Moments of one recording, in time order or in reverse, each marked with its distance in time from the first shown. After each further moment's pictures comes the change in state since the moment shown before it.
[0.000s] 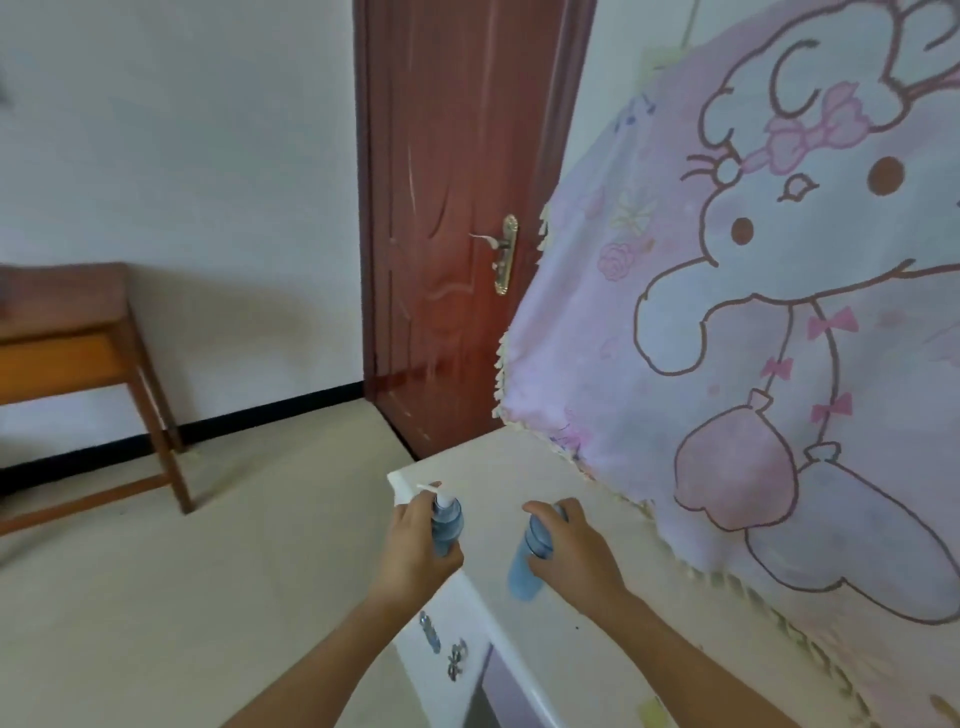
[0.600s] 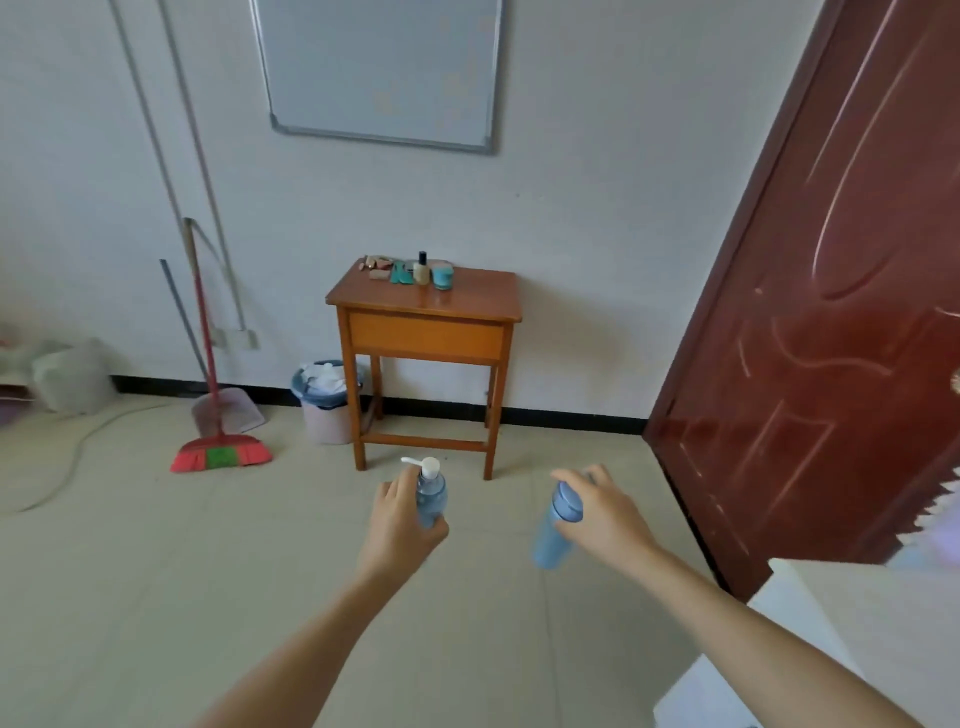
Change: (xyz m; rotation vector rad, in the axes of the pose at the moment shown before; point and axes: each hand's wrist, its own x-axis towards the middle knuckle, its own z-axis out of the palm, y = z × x) left_hand -0.131 -0.222 -0.392 0.175 0.540 -0.401; right_hand 0.054 -0.412 0.161 0.063 -0.244 -0.551
